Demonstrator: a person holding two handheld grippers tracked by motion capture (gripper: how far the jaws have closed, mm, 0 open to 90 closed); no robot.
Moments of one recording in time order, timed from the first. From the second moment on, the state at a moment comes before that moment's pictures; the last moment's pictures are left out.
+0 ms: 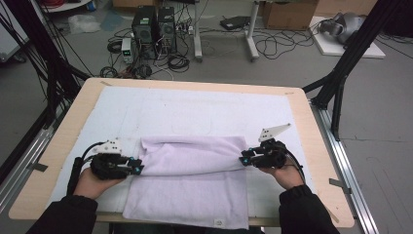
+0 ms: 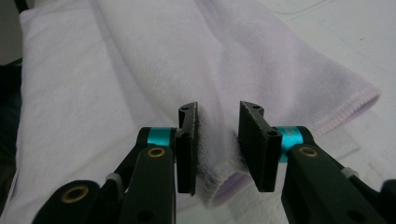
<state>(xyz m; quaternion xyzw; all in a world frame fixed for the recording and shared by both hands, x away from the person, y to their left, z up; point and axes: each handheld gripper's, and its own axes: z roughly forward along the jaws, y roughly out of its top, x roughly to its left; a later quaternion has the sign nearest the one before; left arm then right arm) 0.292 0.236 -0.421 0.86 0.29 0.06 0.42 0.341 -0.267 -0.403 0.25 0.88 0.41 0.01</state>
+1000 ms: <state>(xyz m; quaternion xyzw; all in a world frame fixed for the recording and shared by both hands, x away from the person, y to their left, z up) 0.343 0.212 -0.422 0.85 0.31 0.10 0.41 0.357 -0.268 -0.423 0.24 0.89 0.39 0.04</state>
